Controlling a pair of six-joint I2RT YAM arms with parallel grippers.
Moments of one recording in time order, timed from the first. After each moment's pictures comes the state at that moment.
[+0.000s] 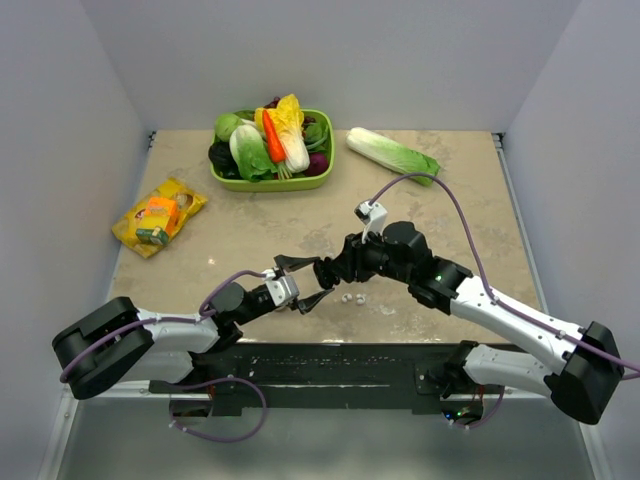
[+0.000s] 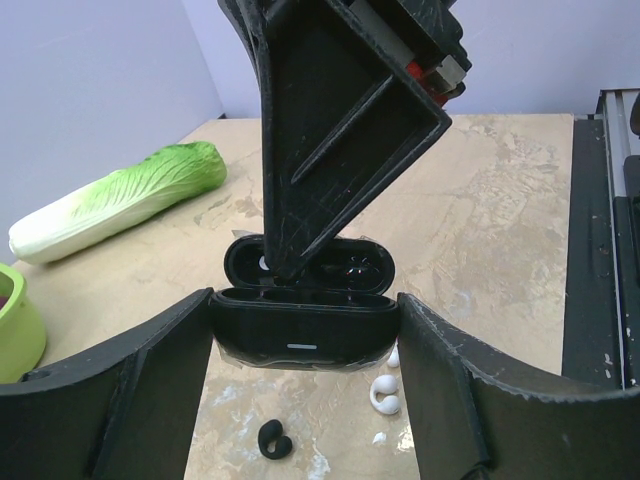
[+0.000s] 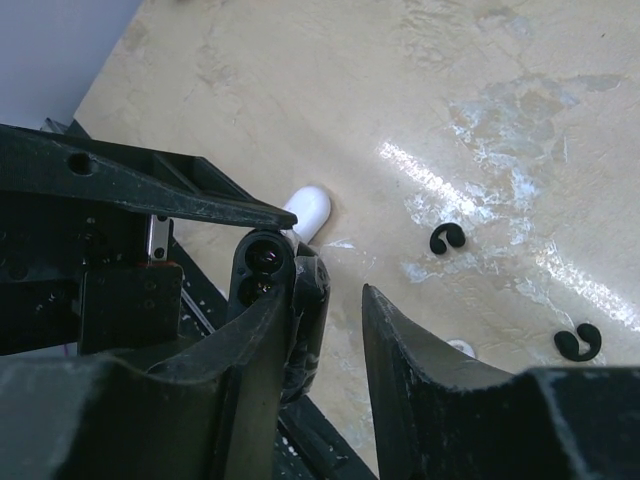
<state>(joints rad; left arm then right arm) -0.91 1.24 0.17 1.26 0.23 0.19 0.81 1.07 0.77 -0.12 -0.12 0.45</state>
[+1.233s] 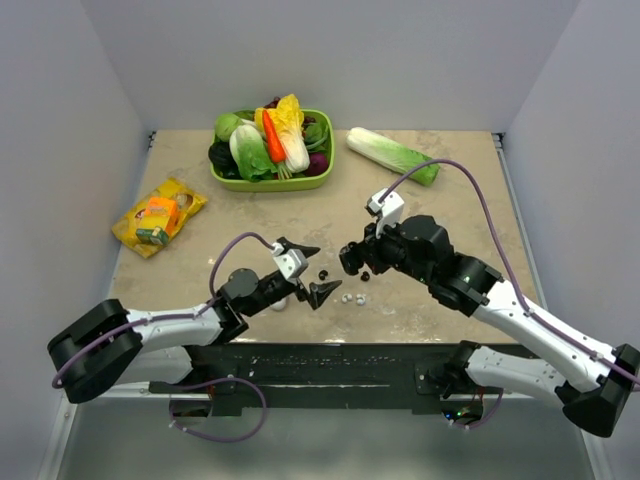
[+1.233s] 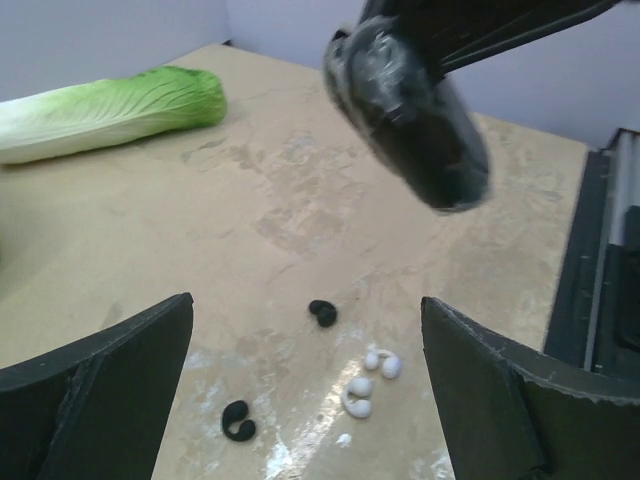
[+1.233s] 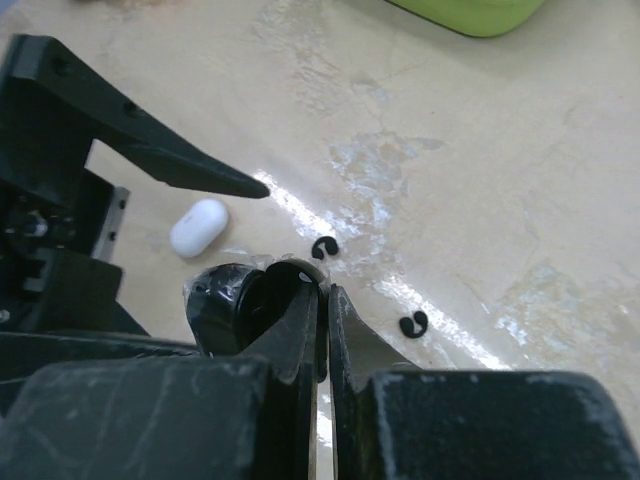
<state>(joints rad) -0.92 1.22 0.30 0.99 0.06 0.00 0.83 0.96 0.93 -0.38 0.06 0.19</state>
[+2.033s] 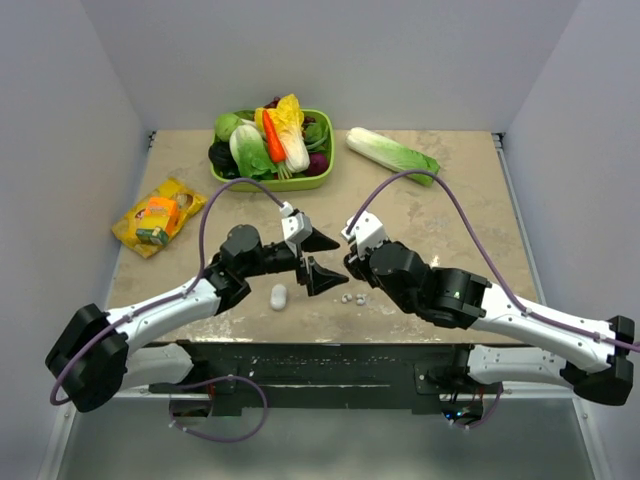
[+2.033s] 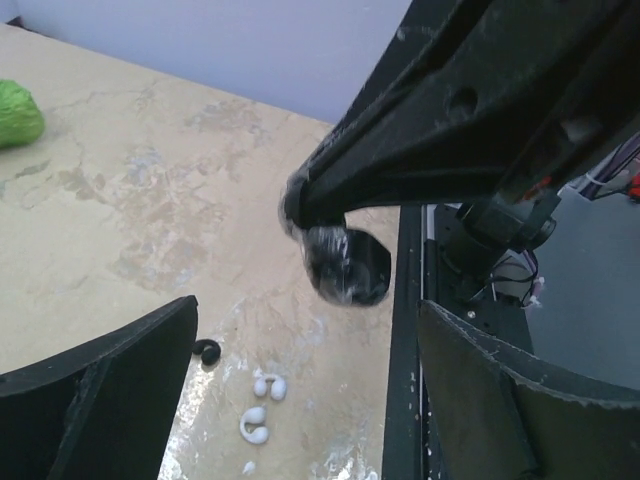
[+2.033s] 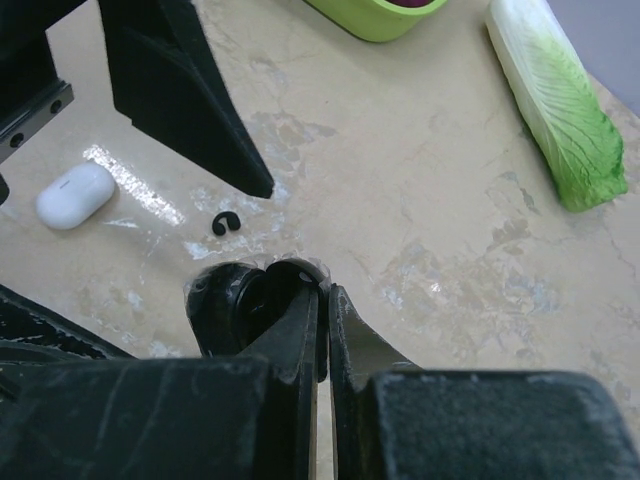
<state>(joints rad) -0.74 1.17 0.59 0.60 0.63 -0.22 1.17 1.01 1.02 -0.53 0.62 0.03</state>
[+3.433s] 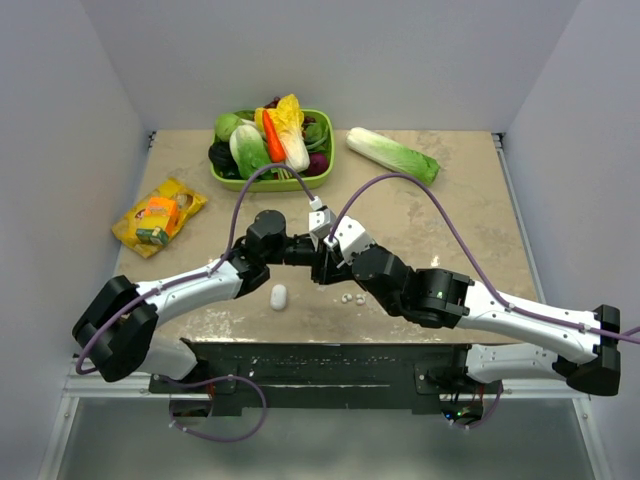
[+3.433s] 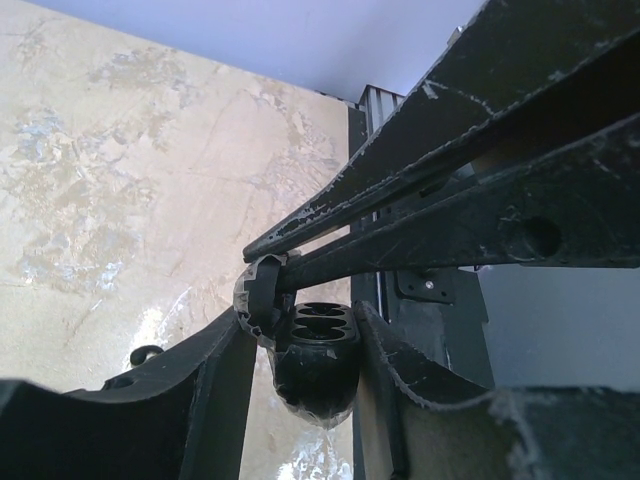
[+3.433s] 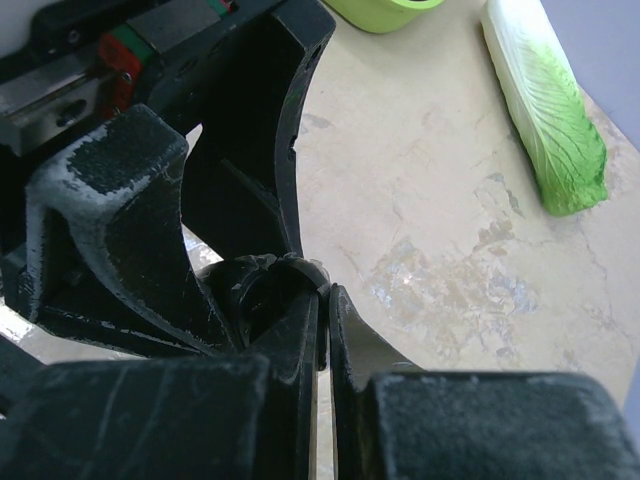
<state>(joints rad) -0.77 1.39 0.75 0.53 0.79 -0.23 1.22 1.09 1.05 -0.54 0.70 0.00</state>
